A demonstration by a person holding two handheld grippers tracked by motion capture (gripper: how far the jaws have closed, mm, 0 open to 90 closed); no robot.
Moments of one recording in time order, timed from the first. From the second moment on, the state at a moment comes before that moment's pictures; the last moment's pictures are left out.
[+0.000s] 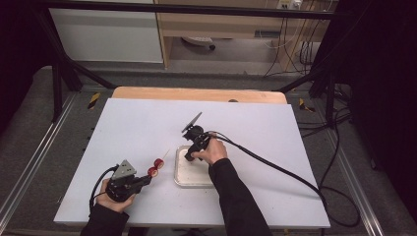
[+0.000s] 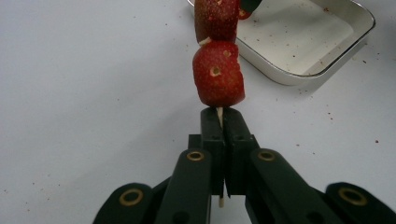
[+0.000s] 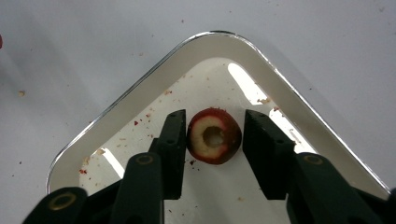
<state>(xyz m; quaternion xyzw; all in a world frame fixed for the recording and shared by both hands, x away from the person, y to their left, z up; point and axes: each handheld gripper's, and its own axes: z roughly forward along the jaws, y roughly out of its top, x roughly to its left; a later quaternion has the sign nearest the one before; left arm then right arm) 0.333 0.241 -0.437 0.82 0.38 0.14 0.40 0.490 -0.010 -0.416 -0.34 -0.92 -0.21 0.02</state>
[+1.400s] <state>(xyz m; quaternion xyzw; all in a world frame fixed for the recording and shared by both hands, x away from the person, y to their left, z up) 0.322 0.205 -0.432 0.82 0.37 0.15 0.42 0.431 -0.098 -0.380 -0.40 -0.82 -0.40 0.03</state>
